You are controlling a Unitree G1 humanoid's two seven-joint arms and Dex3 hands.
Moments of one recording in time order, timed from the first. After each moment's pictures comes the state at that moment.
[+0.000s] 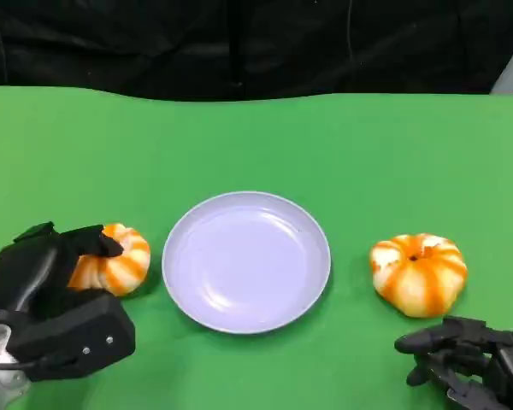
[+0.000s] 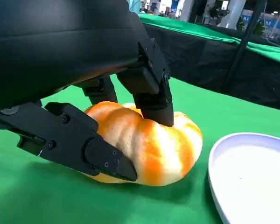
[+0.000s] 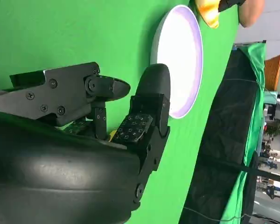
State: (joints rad) left arm -0.43 0.40 -0.32 1.00 0.58 -0.50 0.50; right arm 0.15 -0.08 -0.03 0.33 0.07 -0.52 0.28
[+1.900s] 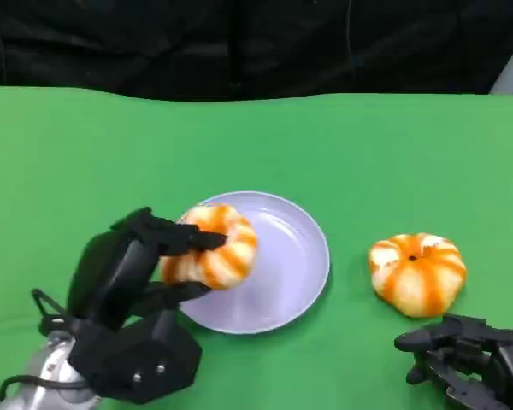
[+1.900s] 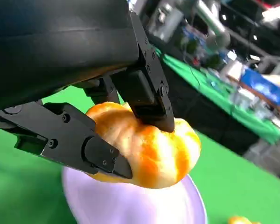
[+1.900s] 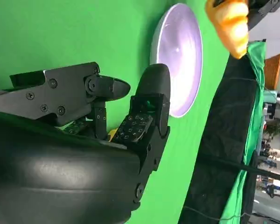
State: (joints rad) left arm -0.18 0.25 -0.23 0.32 0.49 -0.40 0.25; right arm 0.15 -0.08 -0.03 0.34 0.07 -0.52 0.27
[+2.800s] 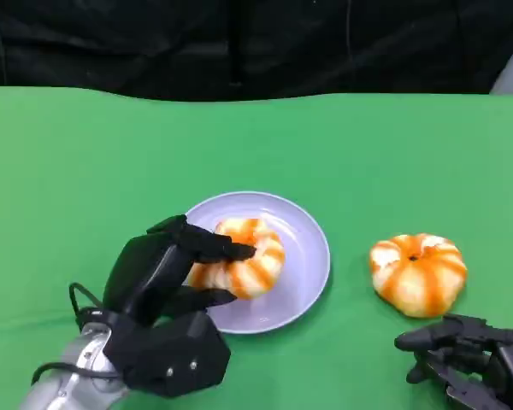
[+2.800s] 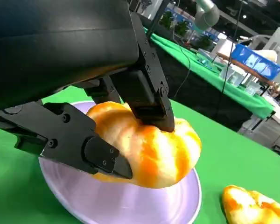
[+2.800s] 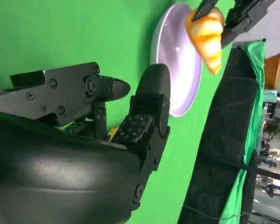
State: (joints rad) left arm -0.33 0.19 -0.30 0.62 0.57 -0.51 0.31; right arm 0.15 -0.08 -0.02 0.33 0.07 -0.52 0.27
